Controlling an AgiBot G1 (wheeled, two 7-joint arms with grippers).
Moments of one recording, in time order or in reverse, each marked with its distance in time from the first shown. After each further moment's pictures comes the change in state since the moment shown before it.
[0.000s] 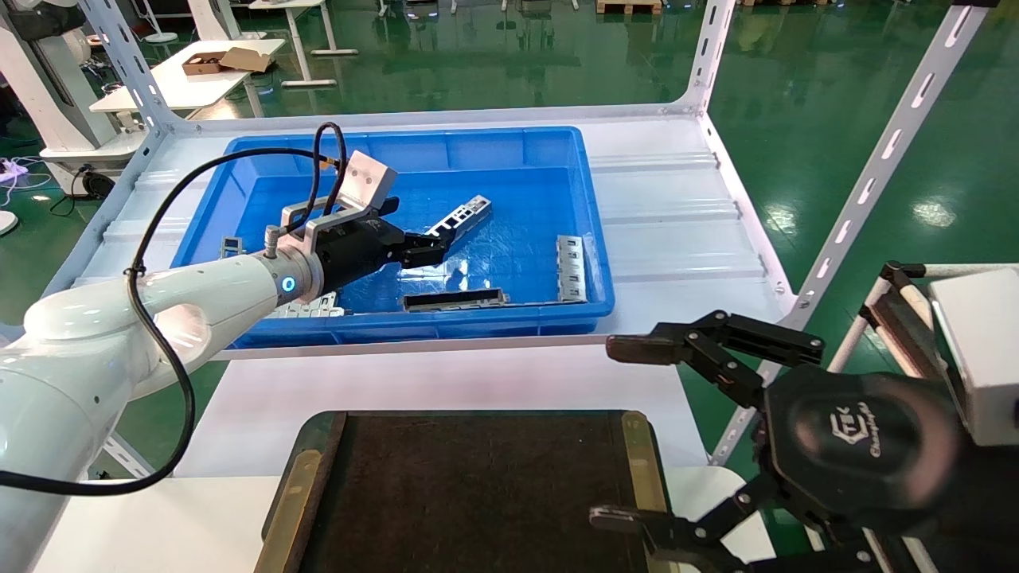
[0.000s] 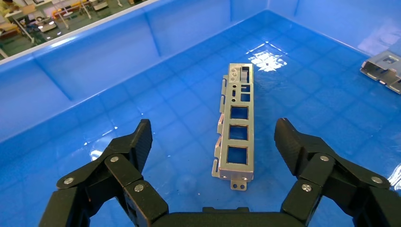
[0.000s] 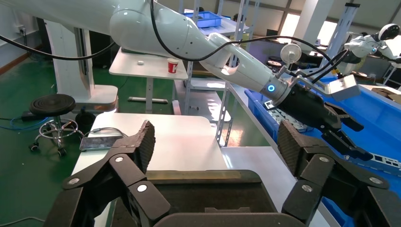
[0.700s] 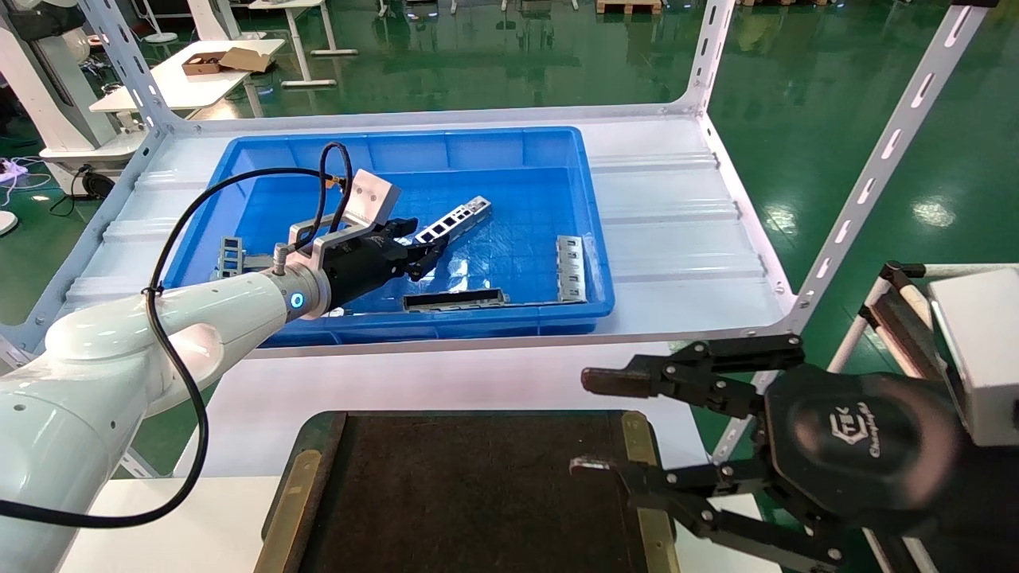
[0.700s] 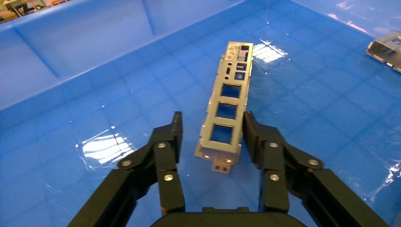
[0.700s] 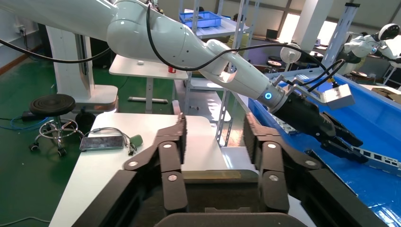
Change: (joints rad) left arm 0.045 0.007 0.031 -0.045 -0.004 -0.053 -0.060; right arm 0.000 0.001 -0.001 0.000 0.001 0.001 -0.001
